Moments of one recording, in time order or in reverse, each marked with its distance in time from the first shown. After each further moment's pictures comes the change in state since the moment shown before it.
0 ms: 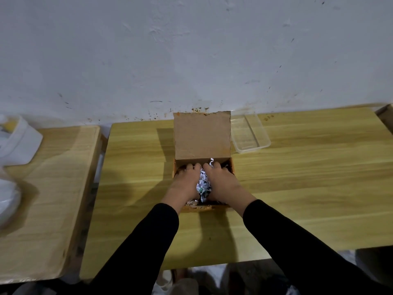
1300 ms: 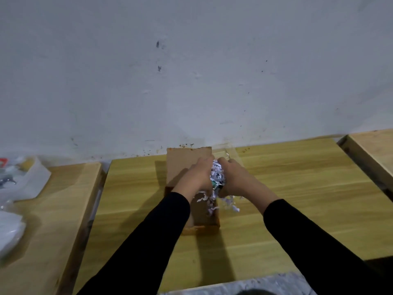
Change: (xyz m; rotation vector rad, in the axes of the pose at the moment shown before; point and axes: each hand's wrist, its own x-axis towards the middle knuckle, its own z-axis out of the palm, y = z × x) left_hand -0.020 0.107 -0.105 -0.142 0.089 0.075; right_hand -0.063 0.059 -0.112 0.218 0.225 0.027
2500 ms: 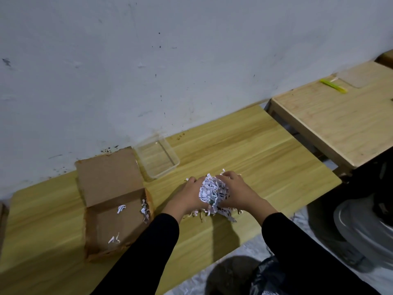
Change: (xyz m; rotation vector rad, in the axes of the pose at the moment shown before) left_hand 0.068 0.089 0.158 -0.029 -0.245 0.253; right_hand -0.081 0.206 0.038 0.170 0.045 0.276
